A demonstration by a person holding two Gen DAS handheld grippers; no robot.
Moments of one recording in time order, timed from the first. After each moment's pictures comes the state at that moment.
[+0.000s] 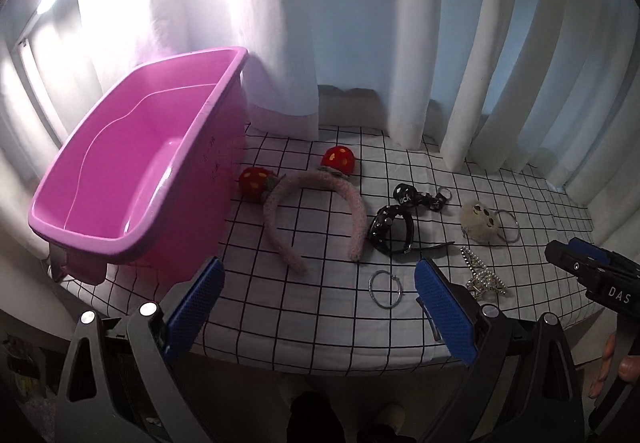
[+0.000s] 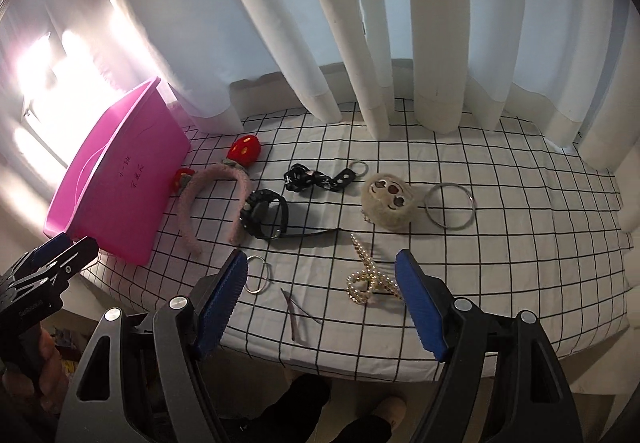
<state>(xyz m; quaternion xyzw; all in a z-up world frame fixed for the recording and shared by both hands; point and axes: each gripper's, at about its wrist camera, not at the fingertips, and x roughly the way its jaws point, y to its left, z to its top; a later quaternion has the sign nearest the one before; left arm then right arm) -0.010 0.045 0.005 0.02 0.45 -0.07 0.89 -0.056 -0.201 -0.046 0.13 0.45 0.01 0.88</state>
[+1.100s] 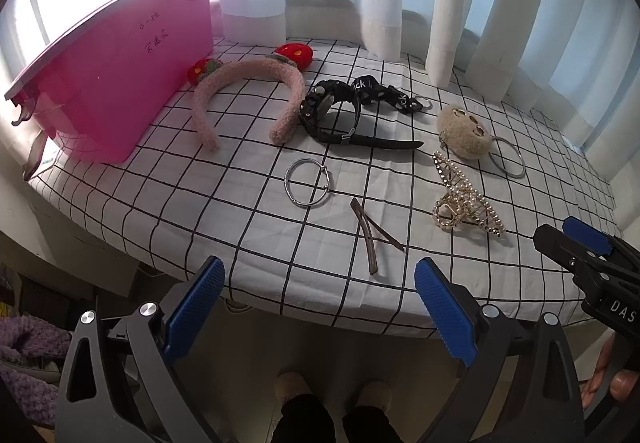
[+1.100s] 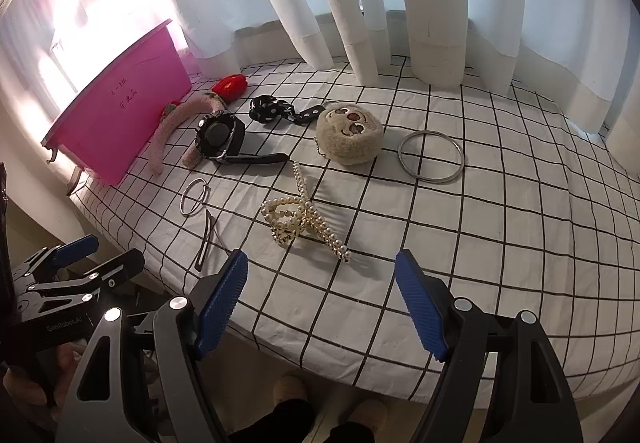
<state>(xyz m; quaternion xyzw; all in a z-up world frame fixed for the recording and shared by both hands) -0.078 -0.060 -0.120 -0.01 0.48 -0.01 0.88 -0.081 -0.261 -0.151 0.07 0.45 0.10 0.89</state>
